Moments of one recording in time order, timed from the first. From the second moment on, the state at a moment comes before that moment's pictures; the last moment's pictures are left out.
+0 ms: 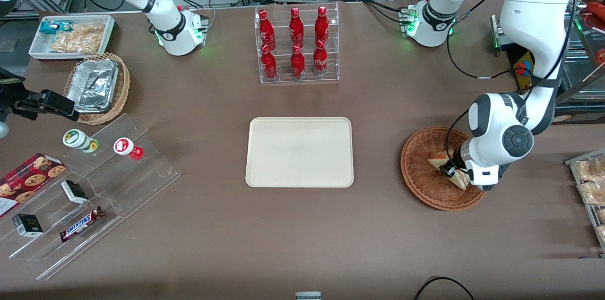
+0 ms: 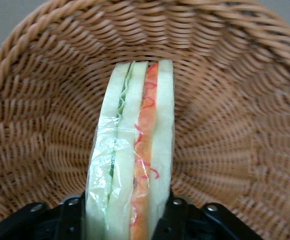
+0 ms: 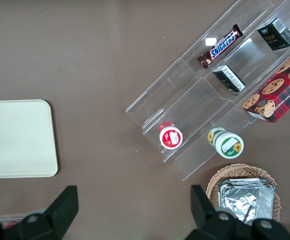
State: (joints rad) arm 0.00 0.46 -0.10 -1.94 0.00 2.30 -0.89
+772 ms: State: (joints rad) arm -0.45 0.48 -0.11 -1.66 0.00 2.07 -0.90
